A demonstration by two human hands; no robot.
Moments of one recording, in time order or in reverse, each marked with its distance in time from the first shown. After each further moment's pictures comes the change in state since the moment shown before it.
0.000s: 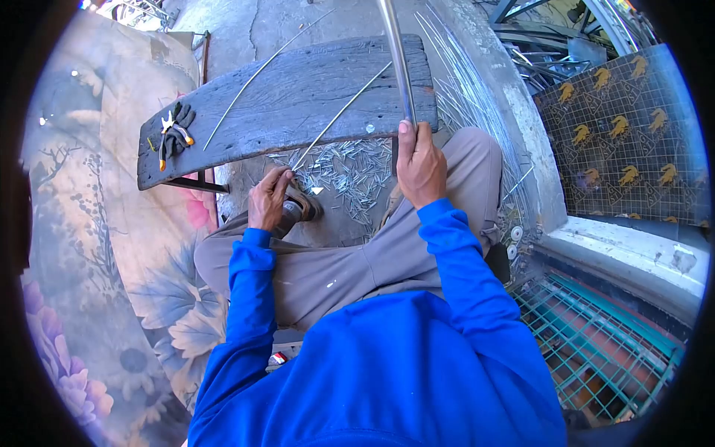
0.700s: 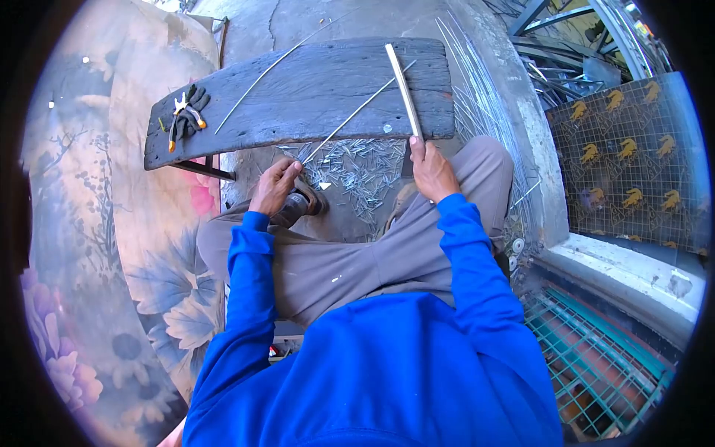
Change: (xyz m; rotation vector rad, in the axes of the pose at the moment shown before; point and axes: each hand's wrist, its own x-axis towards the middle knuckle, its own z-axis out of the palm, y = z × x) left_hand 0.016 -0.034 -0.006 -0.132 -0.187 -0.076; right_hand 0.009 0.039 0.006 -0.143 -0.412 0.221
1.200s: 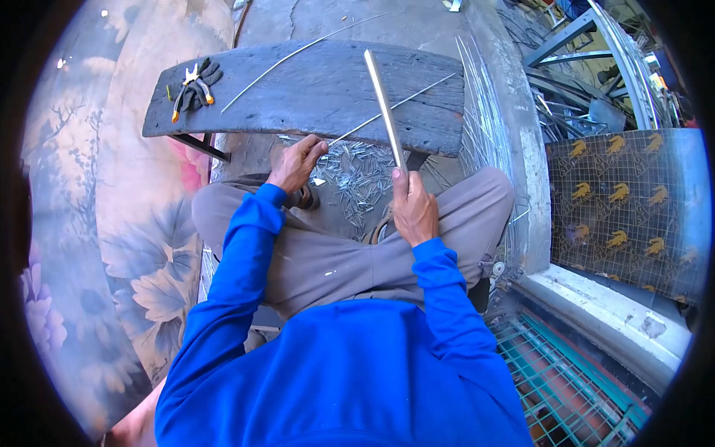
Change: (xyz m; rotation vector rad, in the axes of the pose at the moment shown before) left_hand 0.023 0.040 0.021 0.095 0.026 0.078; right_hand -0.052 -0.034 0.015 -0.011 -0.033 -0.129
